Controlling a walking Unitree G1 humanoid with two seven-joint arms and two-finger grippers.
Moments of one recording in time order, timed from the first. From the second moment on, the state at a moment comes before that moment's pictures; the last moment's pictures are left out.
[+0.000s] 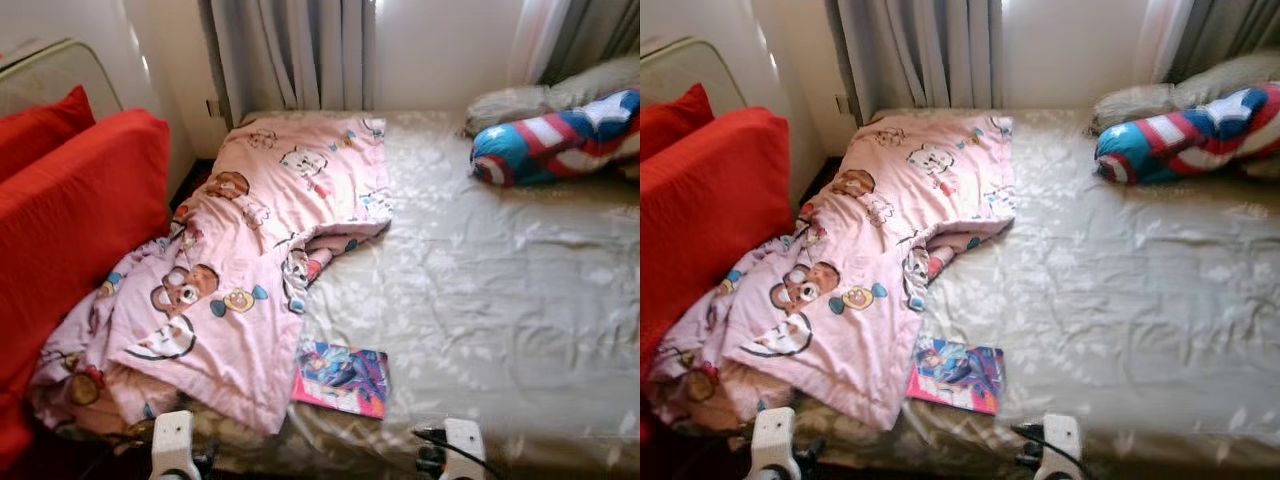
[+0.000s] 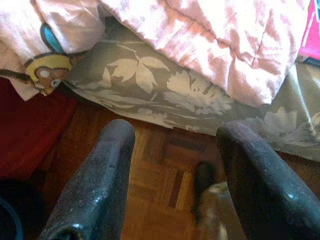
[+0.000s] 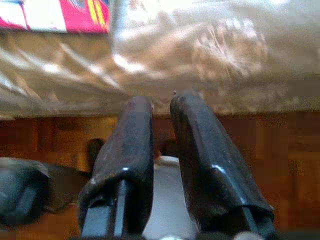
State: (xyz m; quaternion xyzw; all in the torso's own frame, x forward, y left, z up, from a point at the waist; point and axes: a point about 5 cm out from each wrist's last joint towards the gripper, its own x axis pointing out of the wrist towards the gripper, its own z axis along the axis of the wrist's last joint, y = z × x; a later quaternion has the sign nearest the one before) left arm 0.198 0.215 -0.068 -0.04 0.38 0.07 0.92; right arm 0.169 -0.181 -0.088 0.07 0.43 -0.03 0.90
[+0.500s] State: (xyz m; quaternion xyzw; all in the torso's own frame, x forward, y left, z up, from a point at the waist) left arm 0.196 0.225 -0.067 -0.03 0.38 0.08 0.92; right arm 0.177 -0.172 -0.086 0.08 0.42 -0.02 0.90
